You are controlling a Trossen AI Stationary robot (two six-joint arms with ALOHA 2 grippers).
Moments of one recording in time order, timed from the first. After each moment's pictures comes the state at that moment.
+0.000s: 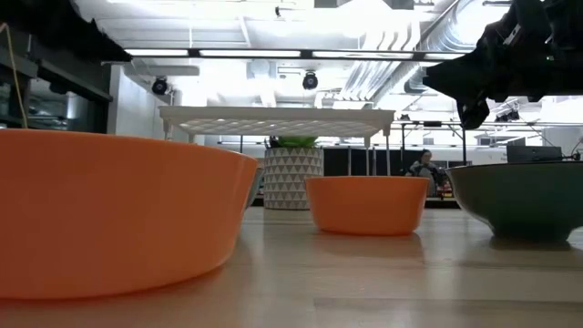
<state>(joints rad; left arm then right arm) -0.37 0.32 0.52 -0.62 -0.54 -0.10 -0.05 0.59 0.01 0.67 0.10 0.34</state>
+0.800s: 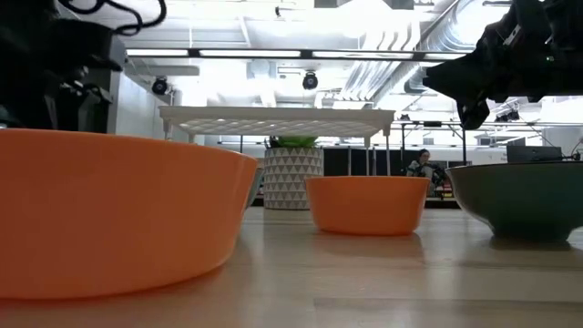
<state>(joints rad) -0.37 1.03 0.67 -0.87 -0.16 -0.46 -0.05 0.59 0.01 0.66 0.10 0.34</state>
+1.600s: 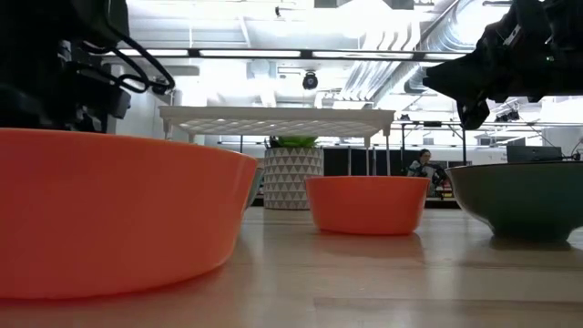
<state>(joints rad) -0.37 1.28 0.67 -0.87 -0.15 -0.63 -0.05 0.59 0.01 0.66 0.10 0.34</state>
